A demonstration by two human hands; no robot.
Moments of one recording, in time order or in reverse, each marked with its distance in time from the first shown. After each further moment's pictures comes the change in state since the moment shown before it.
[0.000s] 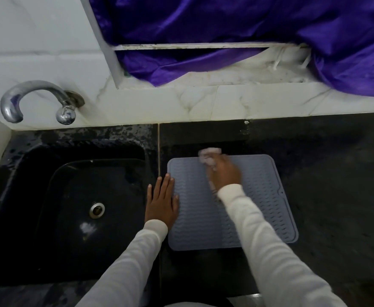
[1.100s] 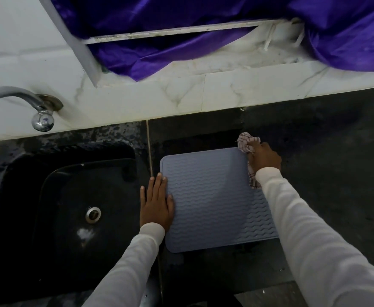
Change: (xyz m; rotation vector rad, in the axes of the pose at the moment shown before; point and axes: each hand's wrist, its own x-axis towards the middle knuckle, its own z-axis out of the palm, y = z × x) left_hand 0.001 0.002 0.002 -0.045 0.053 -0.026; right_hand 0.044 0.135 -0.038 -0.333 -0.016 0.290
